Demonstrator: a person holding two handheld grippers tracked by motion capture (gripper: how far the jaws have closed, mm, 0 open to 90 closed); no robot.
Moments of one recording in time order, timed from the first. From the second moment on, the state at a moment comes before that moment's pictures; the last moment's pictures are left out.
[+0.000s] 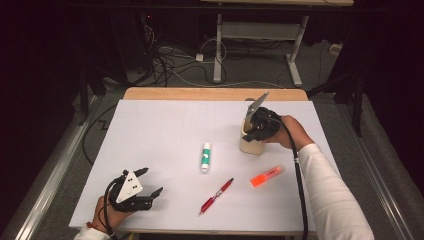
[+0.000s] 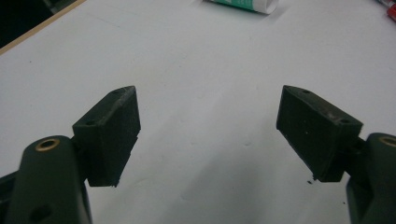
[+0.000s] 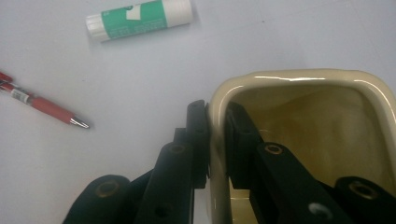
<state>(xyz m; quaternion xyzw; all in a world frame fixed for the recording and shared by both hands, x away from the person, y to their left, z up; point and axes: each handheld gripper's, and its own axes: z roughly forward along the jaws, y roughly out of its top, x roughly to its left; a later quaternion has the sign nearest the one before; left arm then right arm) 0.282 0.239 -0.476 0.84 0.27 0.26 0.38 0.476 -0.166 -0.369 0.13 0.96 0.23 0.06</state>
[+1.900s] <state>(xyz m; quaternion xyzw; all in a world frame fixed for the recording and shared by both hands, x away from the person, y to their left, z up) 0.283 0.227 -0.477 0.85 0.26 0.25 0.37 0.423 -0.179 -0.350 0.21 0.87 0.39 0.22</state>
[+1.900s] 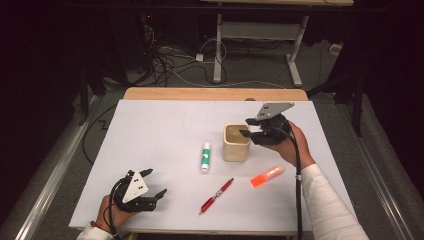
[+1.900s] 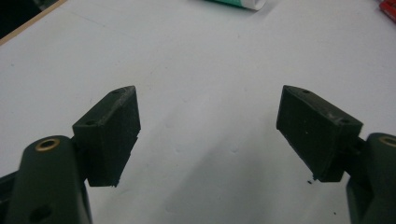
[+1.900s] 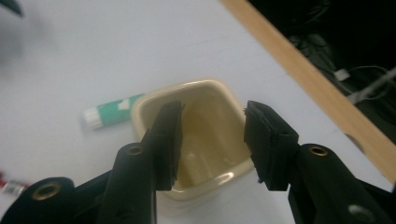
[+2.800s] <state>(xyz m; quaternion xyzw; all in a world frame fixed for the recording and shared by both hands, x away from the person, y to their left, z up) 0.283 0.226 -0.477 0.85 0.26 0.25 0.38 0.380 -0.203 -0.379 0.27 0.82 0.42 0.28</state>
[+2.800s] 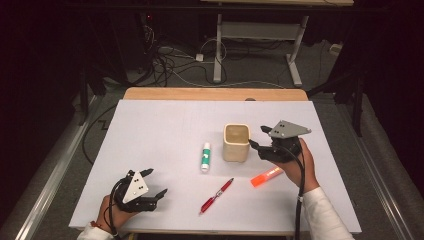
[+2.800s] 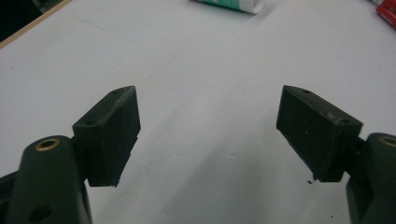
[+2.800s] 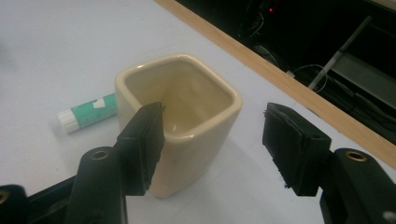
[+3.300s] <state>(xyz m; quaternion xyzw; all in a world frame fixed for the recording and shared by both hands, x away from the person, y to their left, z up) 0.283 0.224 -0.476 0.85 0.25 0.26 0.38 0.332 -0.234 -0.393 0.25 0.79 0.47 0.31</state>
